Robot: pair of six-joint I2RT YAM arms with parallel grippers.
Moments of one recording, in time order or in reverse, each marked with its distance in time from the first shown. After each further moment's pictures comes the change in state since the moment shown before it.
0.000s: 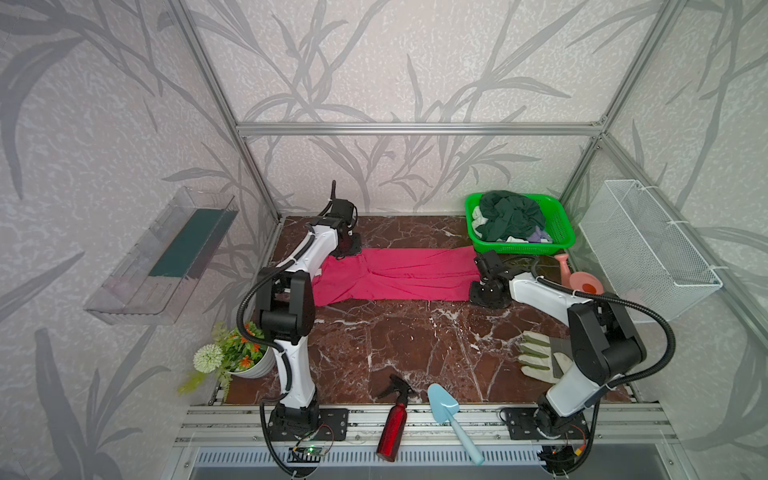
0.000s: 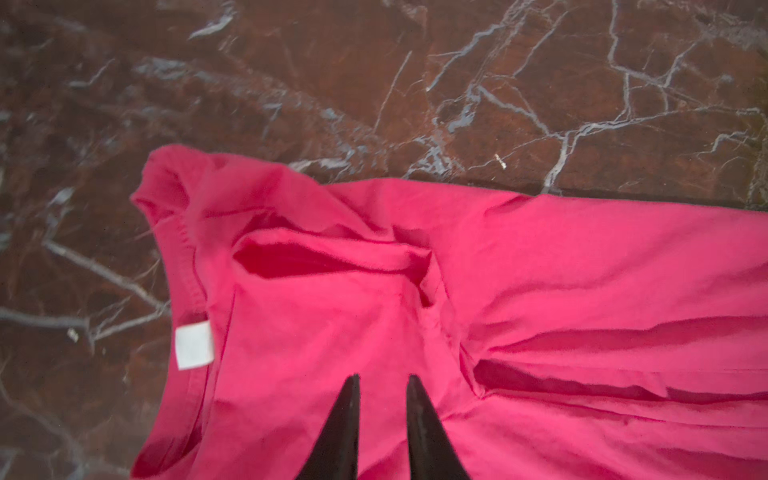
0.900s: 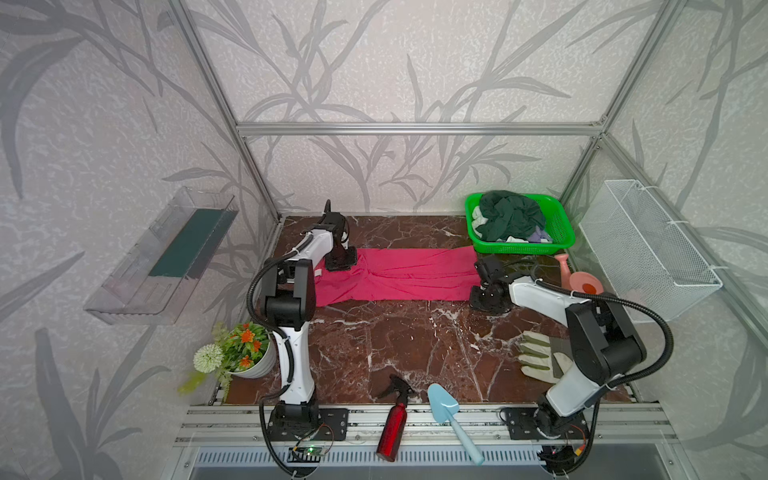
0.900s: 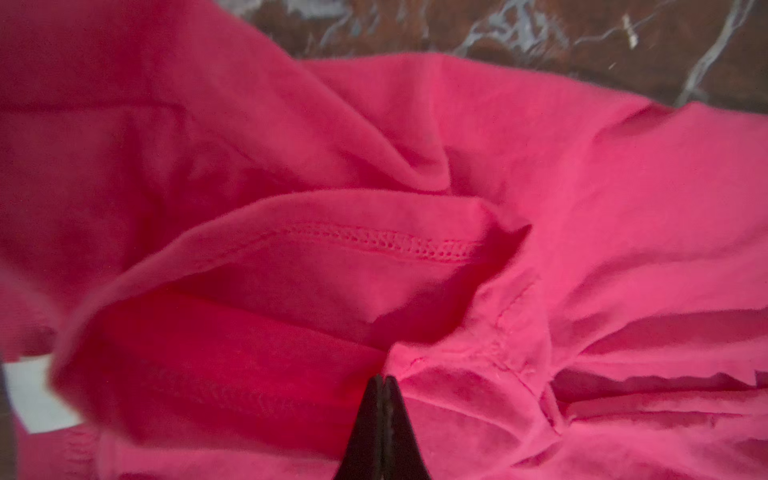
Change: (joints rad) left arm 0.063 0.183 0.063 -0.063 0.181 0.090; right arm 0.000 -0.001 -0.084 0.035 -0.008 0.004
